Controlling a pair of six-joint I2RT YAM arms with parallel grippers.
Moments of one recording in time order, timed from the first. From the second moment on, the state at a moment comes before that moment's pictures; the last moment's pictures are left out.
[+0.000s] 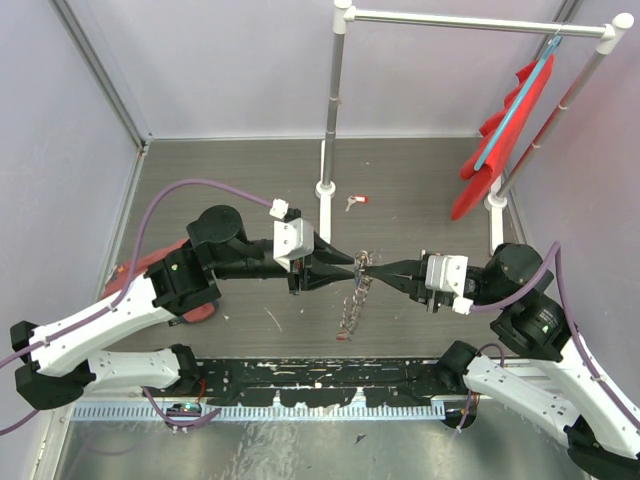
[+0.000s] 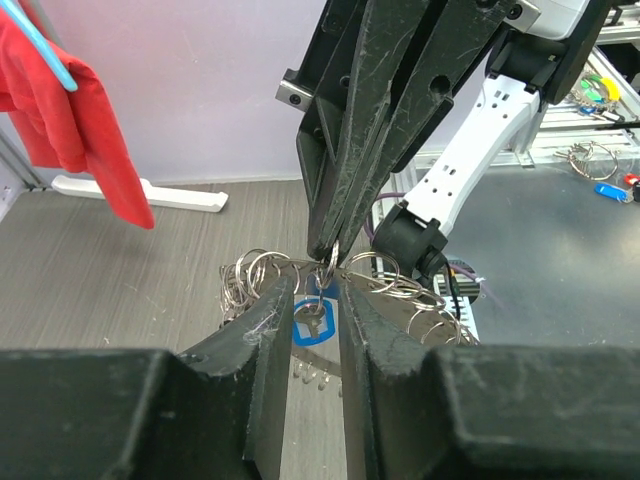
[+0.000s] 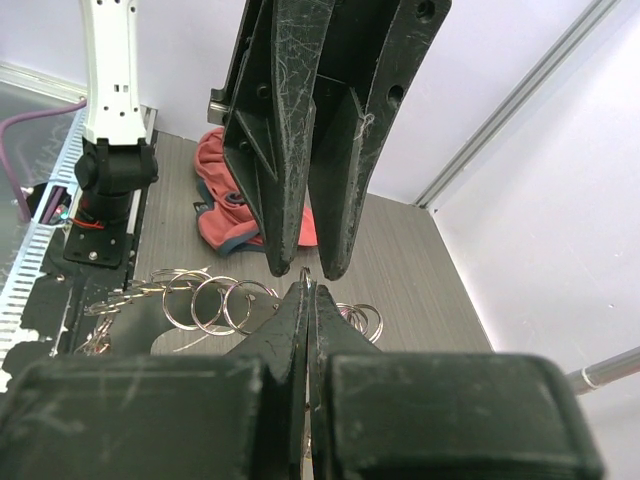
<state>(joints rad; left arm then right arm) -1.12 1.08 1.22 -0.13 0.45 0.08 0.77 0.59 1.01 -0.31 -0.64 -0.42</state>
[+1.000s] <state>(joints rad) -1.12 1.11 1.22 -0.12 0.48 0.08 0.77 0.60 1.01 -0.31 -0.65 -0.41</state>
